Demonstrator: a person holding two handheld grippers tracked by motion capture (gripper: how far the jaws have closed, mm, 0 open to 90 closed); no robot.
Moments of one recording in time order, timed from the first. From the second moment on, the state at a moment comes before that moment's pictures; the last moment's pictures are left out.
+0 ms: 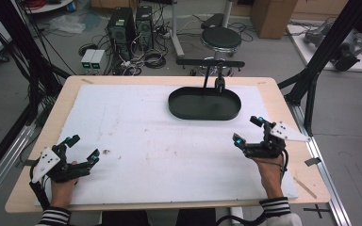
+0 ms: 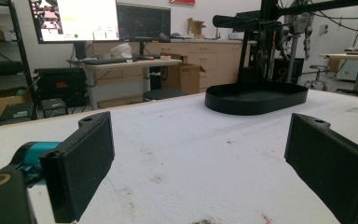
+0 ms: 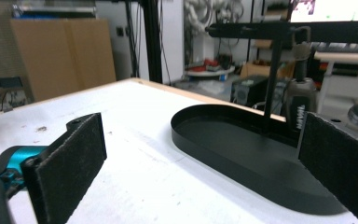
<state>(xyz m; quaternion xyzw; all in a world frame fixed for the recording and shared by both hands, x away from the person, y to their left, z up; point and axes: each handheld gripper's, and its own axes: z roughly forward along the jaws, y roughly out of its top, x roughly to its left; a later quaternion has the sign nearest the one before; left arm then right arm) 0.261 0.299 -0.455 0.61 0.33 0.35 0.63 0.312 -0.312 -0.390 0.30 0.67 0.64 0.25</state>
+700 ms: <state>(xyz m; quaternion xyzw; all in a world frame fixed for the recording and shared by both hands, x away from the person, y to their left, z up) 0.260 0.299 -0.455 0.61 0.33 0.35 0.63 0.287 -0.312 -0.453 0.31 0.65 0.62 0.31</state>
